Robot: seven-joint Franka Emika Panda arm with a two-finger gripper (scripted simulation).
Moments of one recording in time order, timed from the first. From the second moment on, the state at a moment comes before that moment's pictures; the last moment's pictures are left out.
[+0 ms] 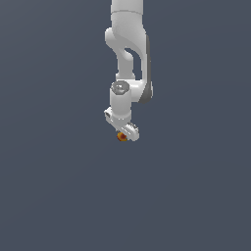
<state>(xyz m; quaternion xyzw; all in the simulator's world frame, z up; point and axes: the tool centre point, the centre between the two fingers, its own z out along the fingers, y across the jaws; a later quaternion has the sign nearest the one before) -0.087 -0.018 0.047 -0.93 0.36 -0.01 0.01</state>
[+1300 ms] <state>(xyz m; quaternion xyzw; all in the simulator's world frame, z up) -0.135 -0.109 0.107 -0.96 0.25 0.06 -0.11</state>
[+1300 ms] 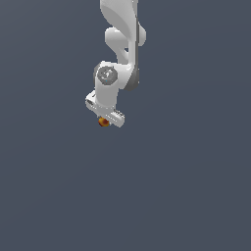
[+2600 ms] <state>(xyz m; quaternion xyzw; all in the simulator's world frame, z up) -0.097 -0.245 0.305 -0.93 -0.01 0.18 -0.32</state>
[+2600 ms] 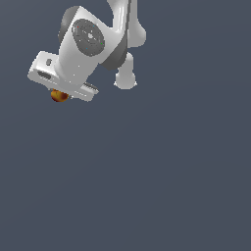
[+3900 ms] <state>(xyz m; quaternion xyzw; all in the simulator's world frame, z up) 0.050 -0.259 0.463 -0.80 -0.26 0.27 -0.48</state>
